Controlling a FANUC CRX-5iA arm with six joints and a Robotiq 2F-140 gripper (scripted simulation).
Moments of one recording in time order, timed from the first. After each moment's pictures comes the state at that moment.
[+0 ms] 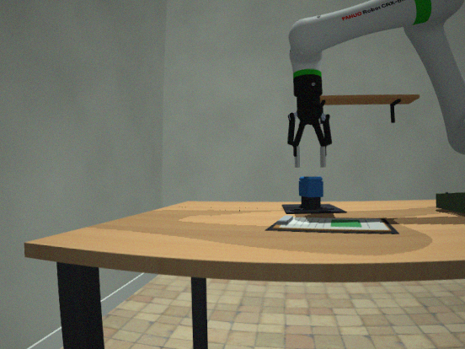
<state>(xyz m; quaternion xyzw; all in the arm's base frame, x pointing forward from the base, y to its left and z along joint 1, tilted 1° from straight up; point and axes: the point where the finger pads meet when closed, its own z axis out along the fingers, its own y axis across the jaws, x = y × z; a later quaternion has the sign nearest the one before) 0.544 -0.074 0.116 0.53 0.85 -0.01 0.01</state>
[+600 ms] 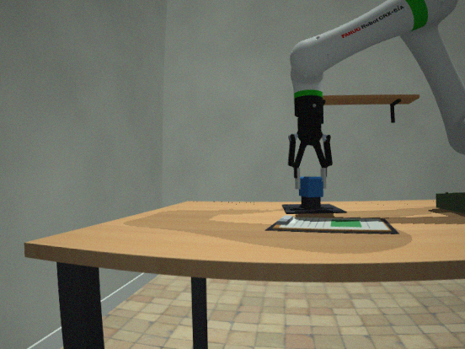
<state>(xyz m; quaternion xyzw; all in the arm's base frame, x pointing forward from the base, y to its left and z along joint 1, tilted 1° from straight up) 0.544 -0.075 0.048 0.53 0.85 -0.01 0.01</state>
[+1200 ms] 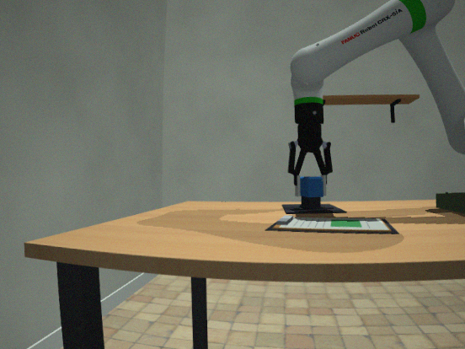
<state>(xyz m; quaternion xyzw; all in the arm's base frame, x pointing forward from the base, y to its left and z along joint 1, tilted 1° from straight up) 0.545 -0.076 0.025 0.53 0.85 -0.01 0.01</state>
